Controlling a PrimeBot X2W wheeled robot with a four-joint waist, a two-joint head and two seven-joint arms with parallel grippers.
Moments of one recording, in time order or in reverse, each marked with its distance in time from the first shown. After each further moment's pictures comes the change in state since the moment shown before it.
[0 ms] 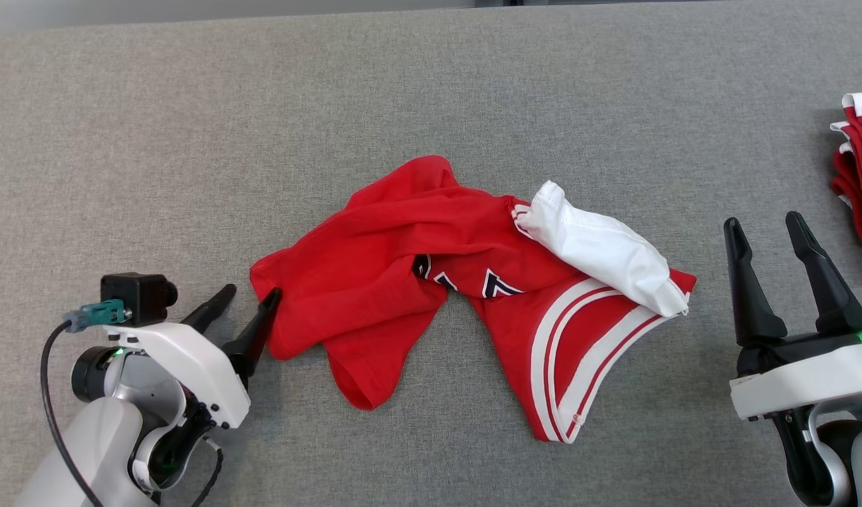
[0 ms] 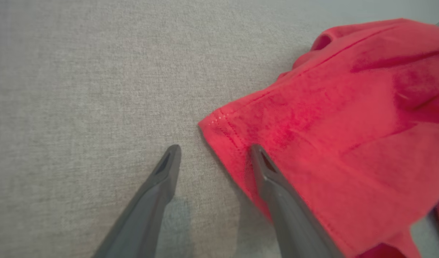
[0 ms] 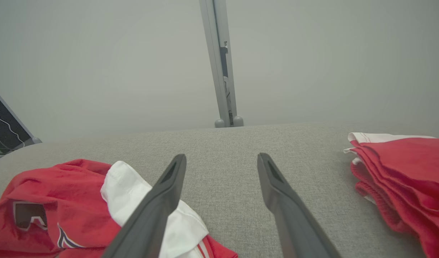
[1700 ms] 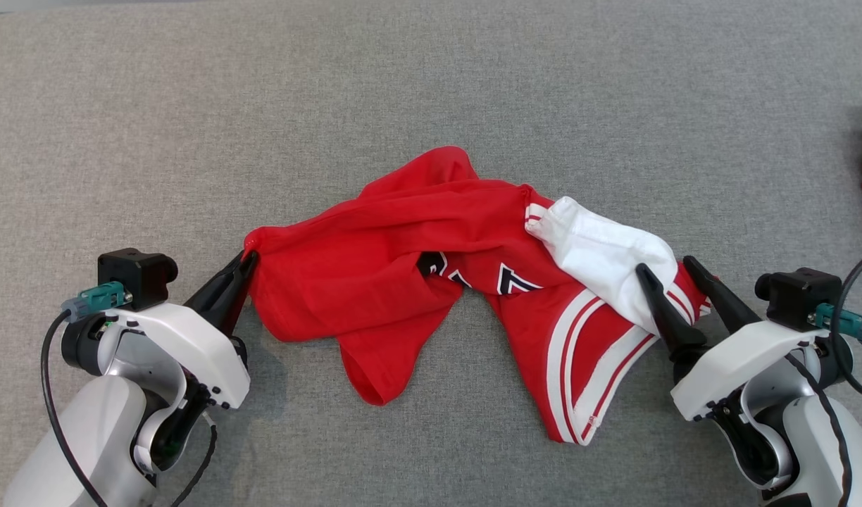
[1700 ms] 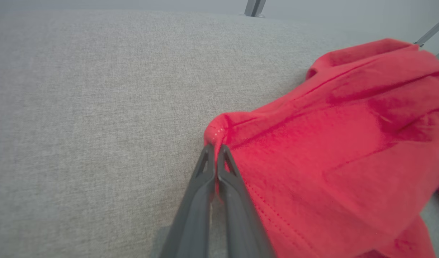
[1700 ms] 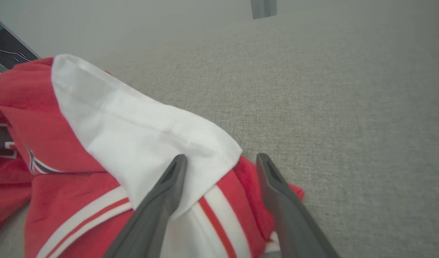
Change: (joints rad) left arm -0.065 0.026 -0.059 -0.007 0.060 0.008 -0.100; right arm -0.148 -0.105 0.232 0.367 0.198 0.000 0.055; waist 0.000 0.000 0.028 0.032
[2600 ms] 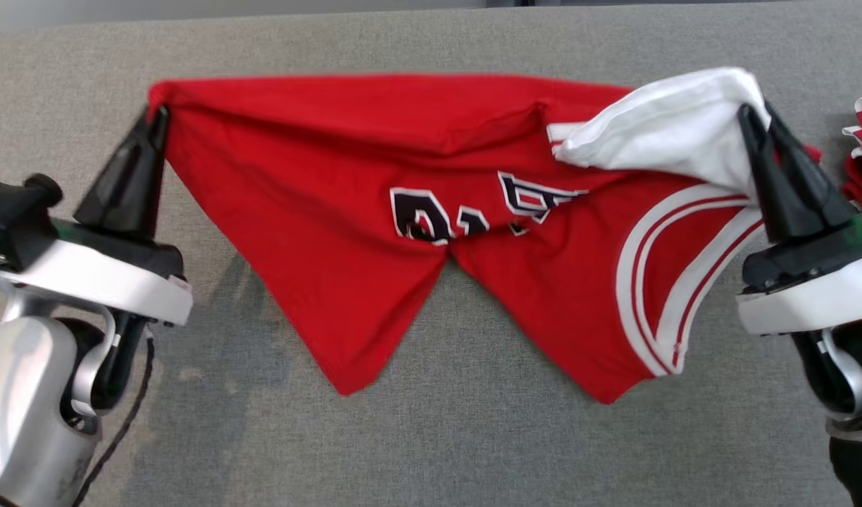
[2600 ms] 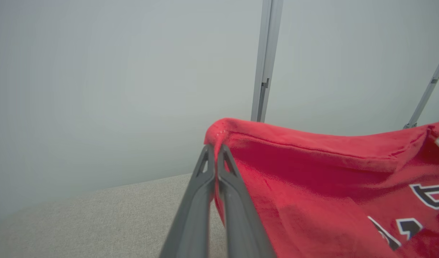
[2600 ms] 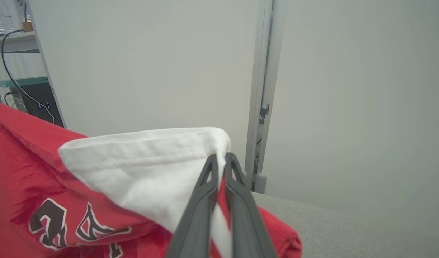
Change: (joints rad) left arm -0.057 0.081 0.105 -0.250 0.088 0.097 -0.184; right arm -0.098 -0.084 -0.060 -0.306 -0.165 0.000 -0.117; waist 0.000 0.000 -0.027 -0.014
